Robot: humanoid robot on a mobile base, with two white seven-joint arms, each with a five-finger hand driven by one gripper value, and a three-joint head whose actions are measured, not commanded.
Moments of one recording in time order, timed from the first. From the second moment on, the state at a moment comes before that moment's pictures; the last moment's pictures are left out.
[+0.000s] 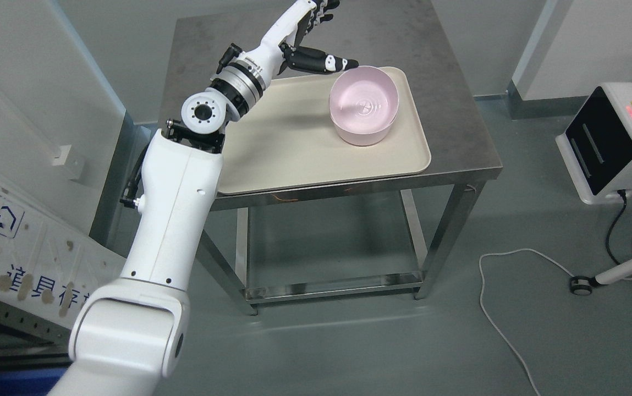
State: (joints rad) left arm -0.98 0.00 -0.22 -0.96 -0.05 -0.15 -0.53; right arm 0.05 0.00 0.00 -0.05 0.00 -0.19 0.01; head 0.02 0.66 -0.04
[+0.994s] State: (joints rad) left arm -0.81 0.01 -0.29 -1.23 -0.71 -0.18 -0.60; right arm 0.05 0.00 0.00 -0.05 0.00 -0.19 0.00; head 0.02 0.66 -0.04
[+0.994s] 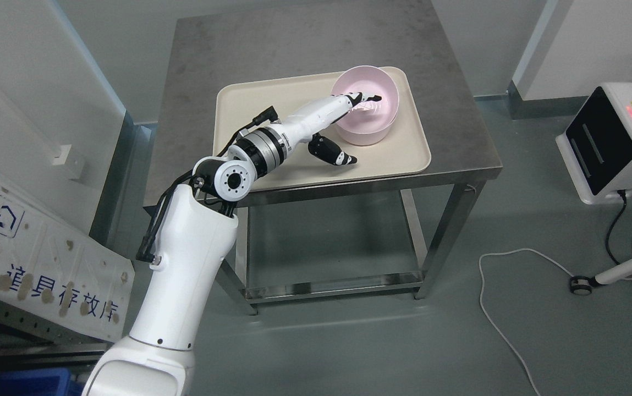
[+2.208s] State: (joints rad) left arm -0.86 0.00 -0.40 -1.22 -0.92 -0.15 -0.61; right arm 0.05 0.00 0.00 -0.05 0.00 -0.19 0.00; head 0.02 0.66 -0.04
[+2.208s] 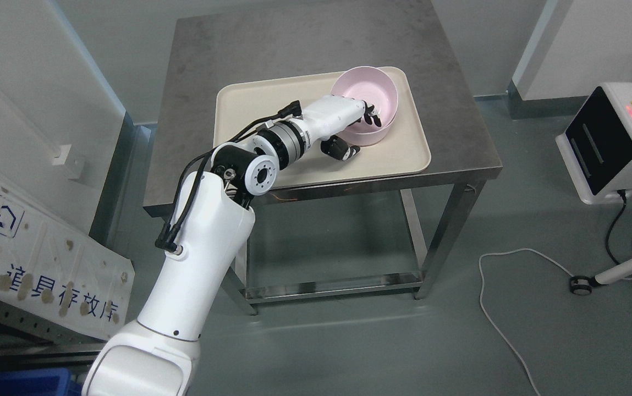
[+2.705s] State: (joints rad) left arm -0.86 0.00 -0.39 -1.21 -0.93 -0.21 -0.60; right arm 0.05 0.00 0.00 -0.05 0.00 -0.19 0.00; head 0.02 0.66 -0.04
